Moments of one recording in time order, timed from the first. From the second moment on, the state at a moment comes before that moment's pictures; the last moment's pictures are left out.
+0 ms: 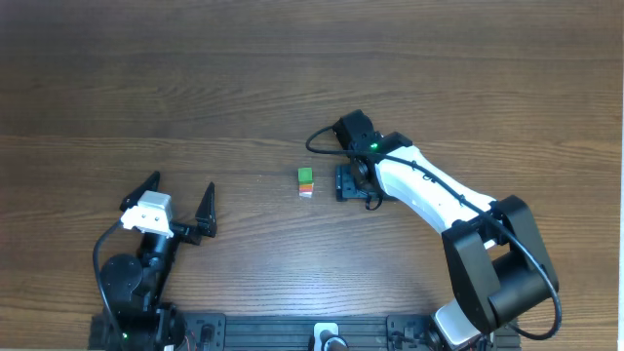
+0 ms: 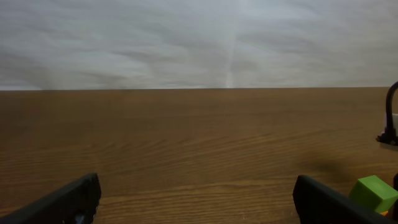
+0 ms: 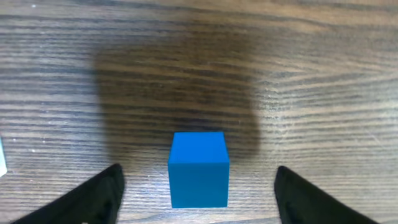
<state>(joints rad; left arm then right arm) -0.01 0.01 0.01 -0.06 0.21 -0.07 0.48 1.75 1.03 -0.75 0.06 0.46</state>
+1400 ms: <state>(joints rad) -0.01 0.01 0.01 -0.06 0.21 -0.07 0.48 1.77 1.09 -0.84 0.06 0.44</state>
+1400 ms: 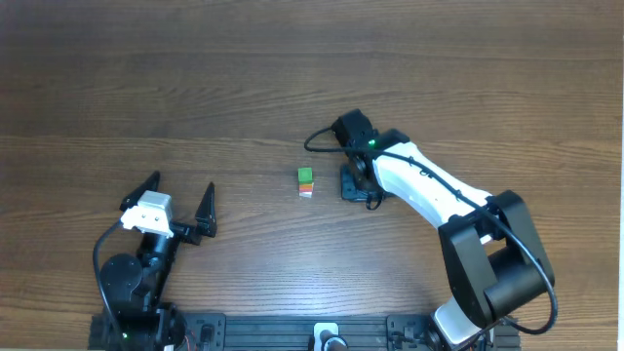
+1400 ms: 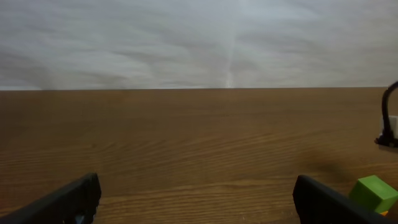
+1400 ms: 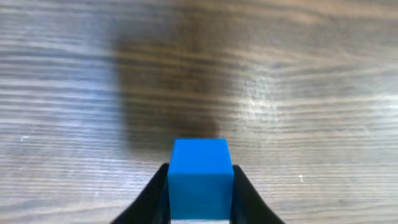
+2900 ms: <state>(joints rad) -0.01 0.01 0.01 -0.06 0.21 -0.07 0.78 1.81 1.55 -1.14 0.06 0.63</state>
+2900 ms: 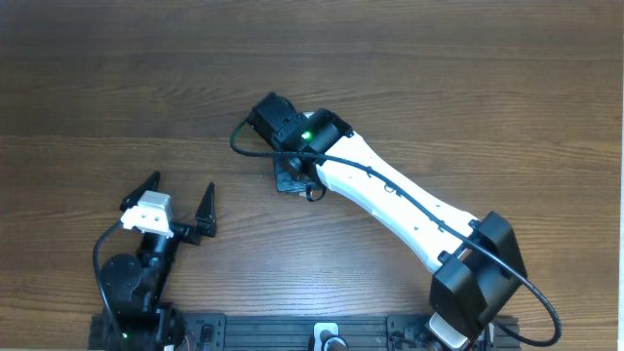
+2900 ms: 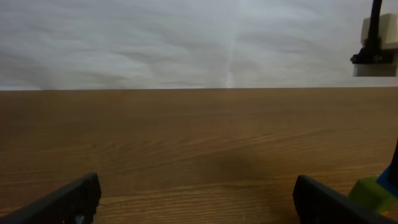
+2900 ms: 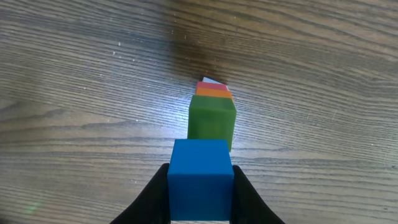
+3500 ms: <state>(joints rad) -0.01 0.01 0.01 -0.06 0.21 -0.07 0.76 1.81 1.55 -1.12 0.06 0.63</state>
